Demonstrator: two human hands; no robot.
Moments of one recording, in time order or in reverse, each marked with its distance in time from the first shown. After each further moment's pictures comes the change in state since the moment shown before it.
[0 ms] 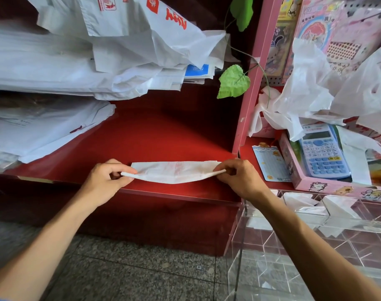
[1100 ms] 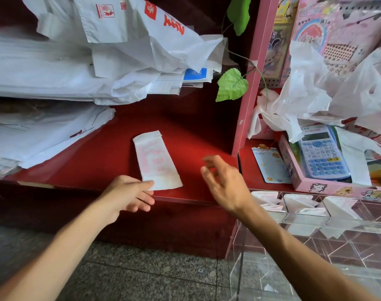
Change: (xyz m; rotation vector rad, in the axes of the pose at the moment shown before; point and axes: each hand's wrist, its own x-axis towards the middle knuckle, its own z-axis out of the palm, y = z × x) left_hand -0.017 0.050 0.028 -0.240 -0.177 -0.525; right_hand -0.011 -0.022 0.031 0.002 0.121 -0.244
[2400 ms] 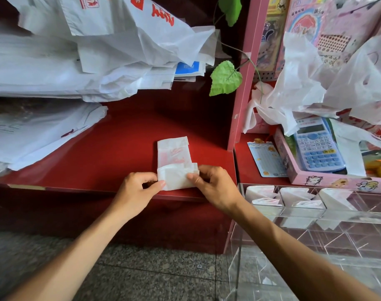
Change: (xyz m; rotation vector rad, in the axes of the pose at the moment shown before) left_hand 0.024 -0.020 0.030 0.284 0.096 0.613; right_hand -0.002 0.006 0.016 0.175 -0.120 0.137
